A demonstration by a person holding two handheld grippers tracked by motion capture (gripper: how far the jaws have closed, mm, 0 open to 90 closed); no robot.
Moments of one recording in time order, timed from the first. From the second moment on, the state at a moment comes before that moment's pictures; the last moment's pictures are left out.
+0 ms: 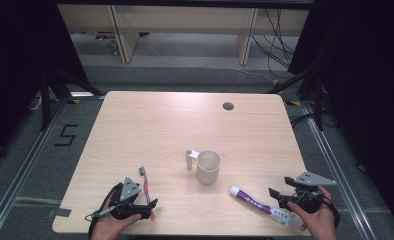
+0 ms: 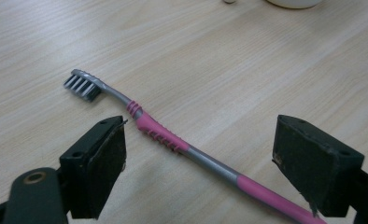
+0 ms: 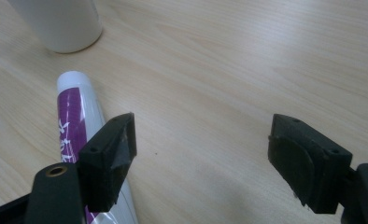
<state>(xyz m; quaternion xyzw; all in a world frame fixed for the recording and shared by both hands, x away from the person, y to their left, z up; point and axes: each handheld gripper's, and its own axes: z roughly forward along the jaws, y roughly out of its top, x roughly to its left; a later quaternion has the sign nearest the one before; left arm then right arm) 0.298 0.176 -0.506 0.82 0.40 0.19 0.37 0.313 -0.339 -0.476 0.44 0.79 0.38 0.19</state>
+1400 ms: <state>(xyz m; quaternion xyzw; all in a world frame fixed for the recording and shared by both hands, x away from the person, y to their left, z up) 0.330 0.168 -0.500 0.85 0.43 0.12 0.29 0.314 -0.335 -0.479 0.43 0.80 0.37 0.18</state>
